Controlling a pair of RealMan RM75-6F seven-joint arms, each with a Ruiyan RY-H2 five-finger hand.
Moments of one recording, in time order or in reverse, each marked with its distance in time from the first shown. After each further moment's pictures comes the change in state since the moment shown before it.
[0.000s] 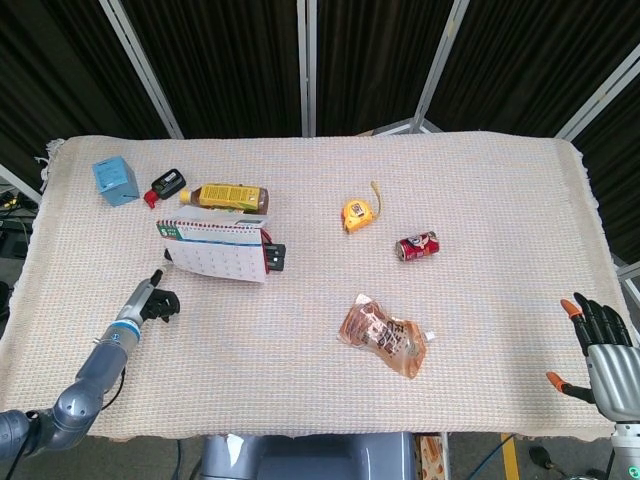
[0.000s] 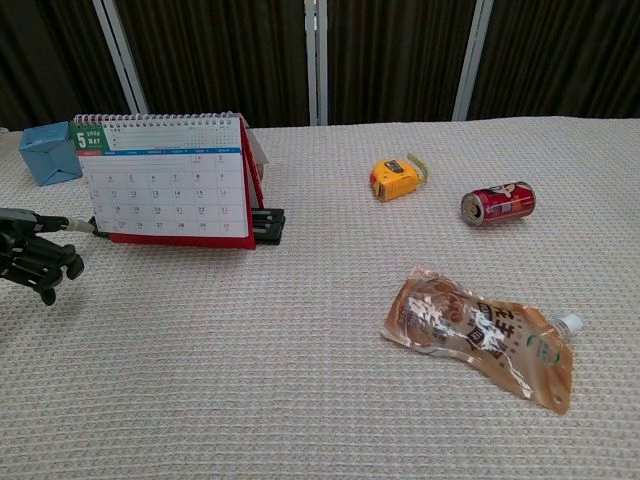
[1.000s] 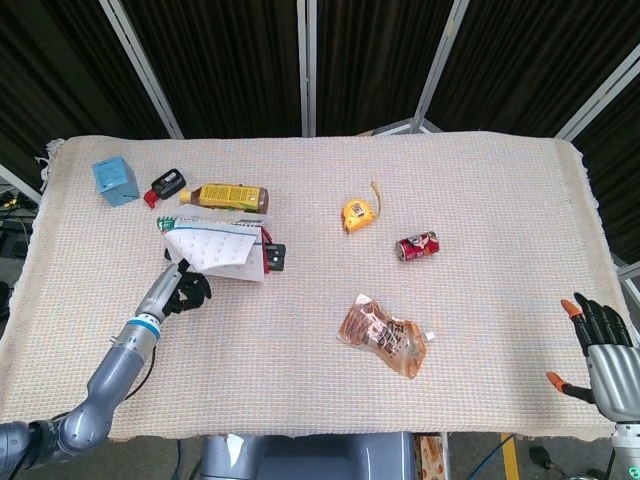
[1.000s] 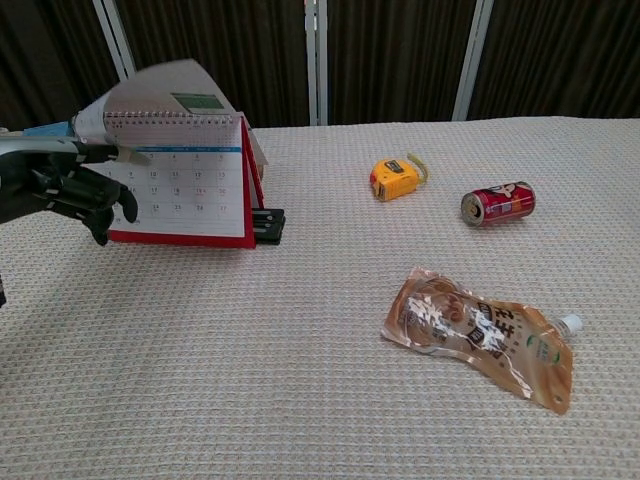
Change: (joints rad) left arm -0.004 0.037 -0.008 -0.236 0.317 0.193 -0.018; right arm -0.001 0.001 -0.001 -0.002 -0.002 0.002 -0.003
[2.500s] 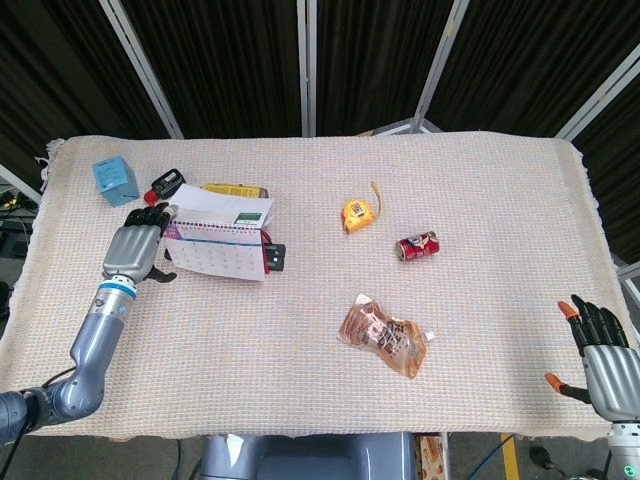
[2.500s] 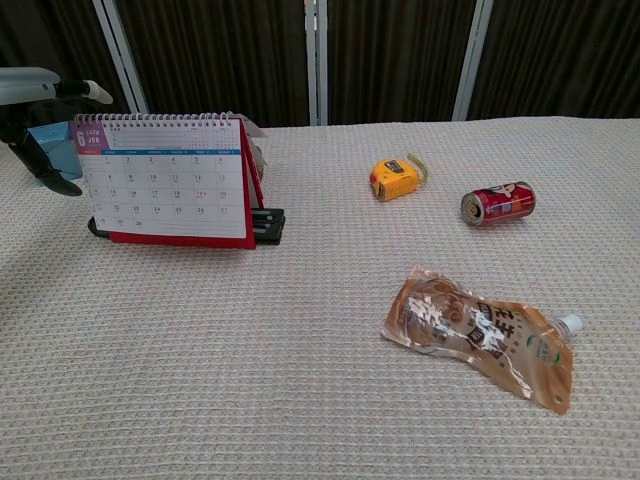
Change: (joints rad) left arm -0.115 0.048 0.047 0.190 0.069 0.082 0.537; right arm 0.002 -0.019 -0.001 0.014 0.014 -0.015 -0.026
